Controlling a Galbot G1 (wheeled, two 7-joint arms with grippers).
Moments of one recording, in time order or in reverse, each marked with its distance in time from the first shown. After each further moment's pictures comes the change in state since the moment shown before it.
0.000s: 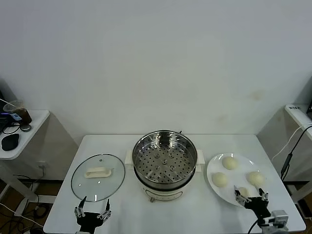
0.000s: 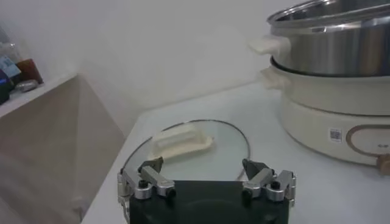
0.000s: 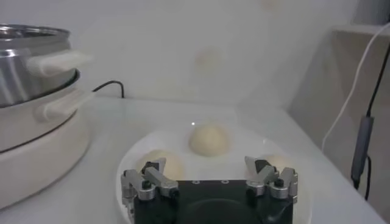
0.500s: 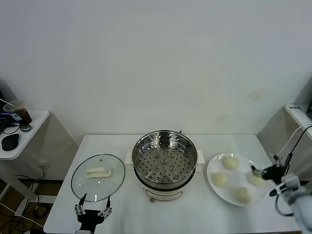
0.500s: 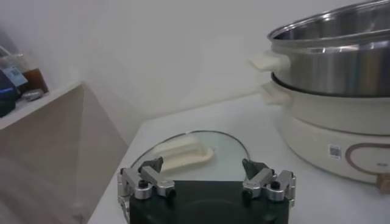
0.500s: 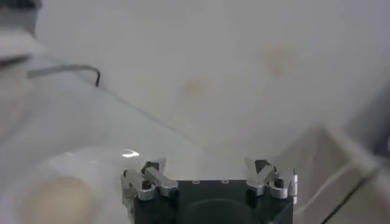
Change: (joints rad) left arm -0.001 -0.006 0.028 -0.017 0.006 0.000 -0.017; right arm 0.285 -0.508 -0.099 -0.176 -0.327 0.009 -0.408
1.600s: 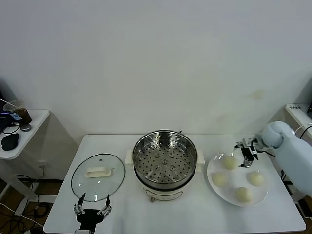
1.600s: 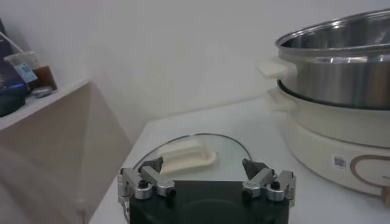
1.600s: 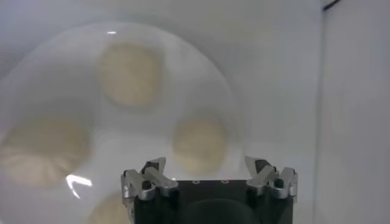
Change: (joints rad) left arm 0.005 -0.029 -0.011 -0.019 -0.009 0.005 -0.010; right arm 1.021 0.153 -1.063 -0.776 -0.367 0.360 -0.580
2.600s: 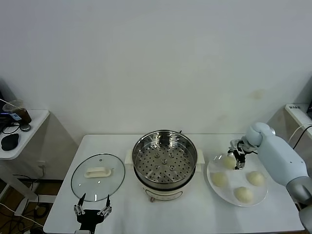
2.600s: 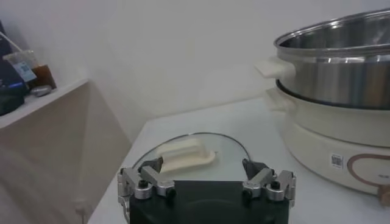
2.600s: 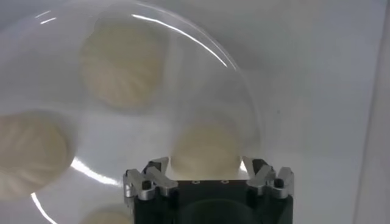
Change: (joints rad) left arm 0.001 -0.002 0.003 -0.001 0.001 0.003 0.002; right arm 0.028 0.098 -0.004 -0.148 -0.094 0.040 -0.004
